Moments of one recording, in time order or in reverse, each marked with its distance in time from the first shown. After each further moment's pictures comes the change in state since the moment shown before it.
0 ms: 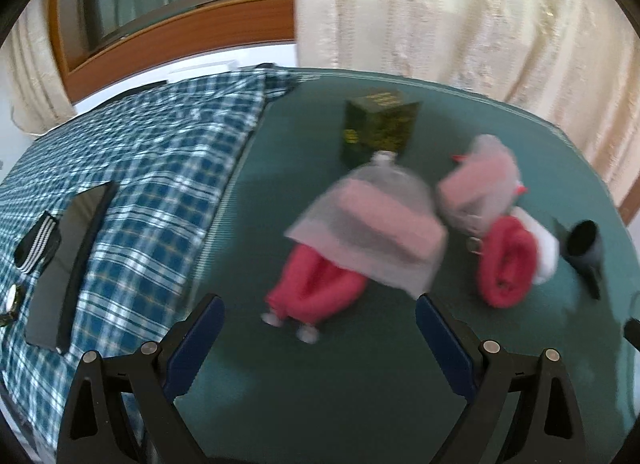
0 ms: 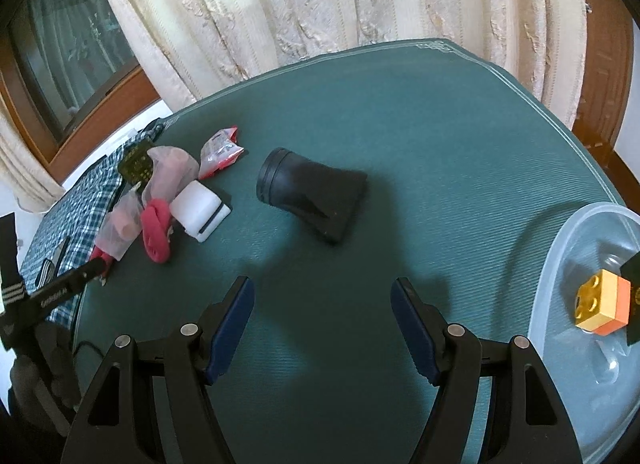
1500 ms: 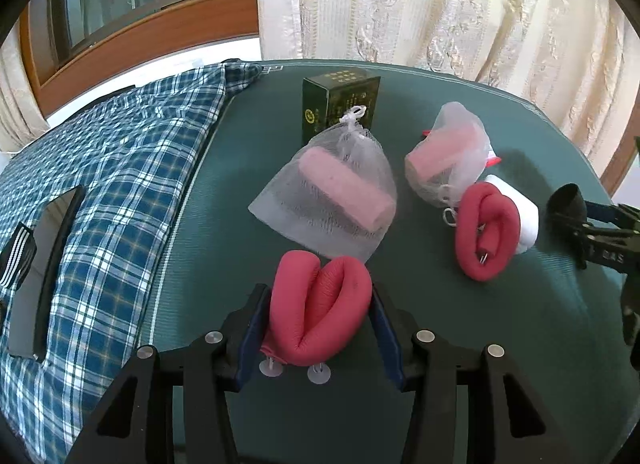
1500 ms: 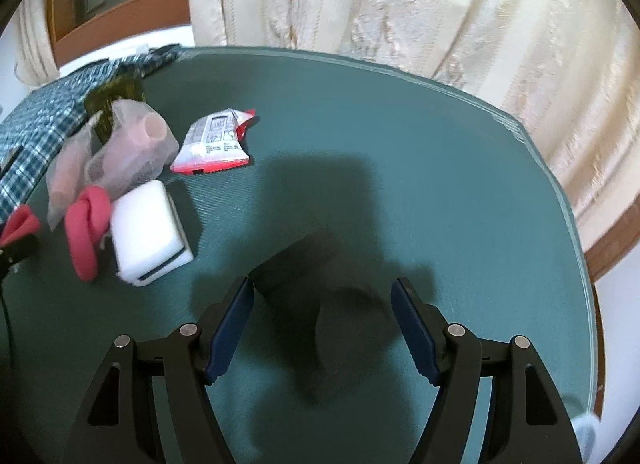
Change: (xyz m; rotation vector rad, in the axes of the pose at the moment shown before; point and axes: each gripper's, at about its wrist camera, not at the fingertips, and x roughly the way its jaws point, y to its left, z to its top) left arm 0.002 -0.017 -0.016 0.084 0.019 -0.086; right arm 0.093 0.044 0.072 -0.436 0.064 -0.112
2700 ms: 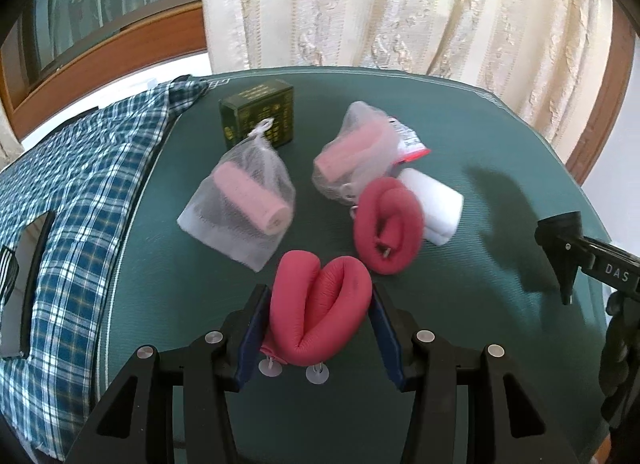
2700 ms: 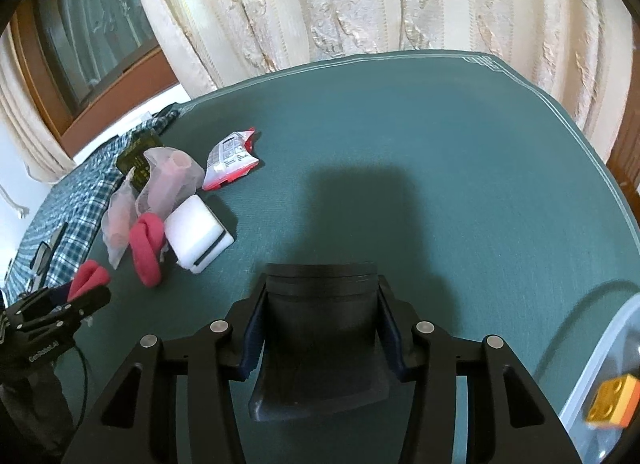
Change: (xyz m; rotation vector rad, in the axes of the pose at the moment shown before) left arm -0.018 -0.054 0.002 0.081 -0.009 -0.087; right arm -0.050 -0.024 -0.054 0.330 -0.075 0.165
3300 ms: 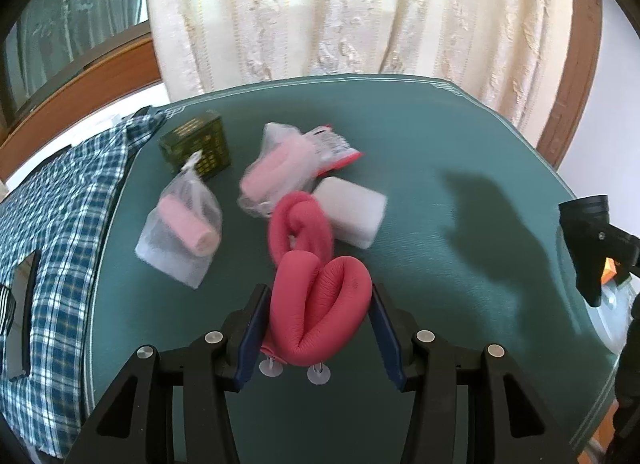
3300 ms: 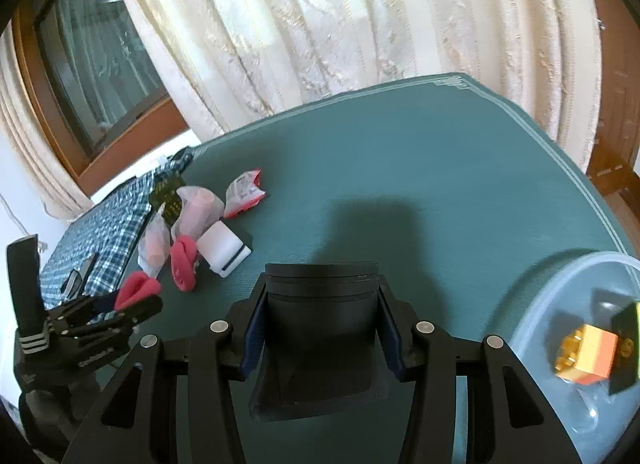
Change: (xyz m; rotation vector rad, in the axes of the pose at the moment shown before) left arm -0.014 -0.053 0.004 0.115 -0.023 -0.043; right arm -0.080 -0.027 -0.021 0.083 -0.132 0.038
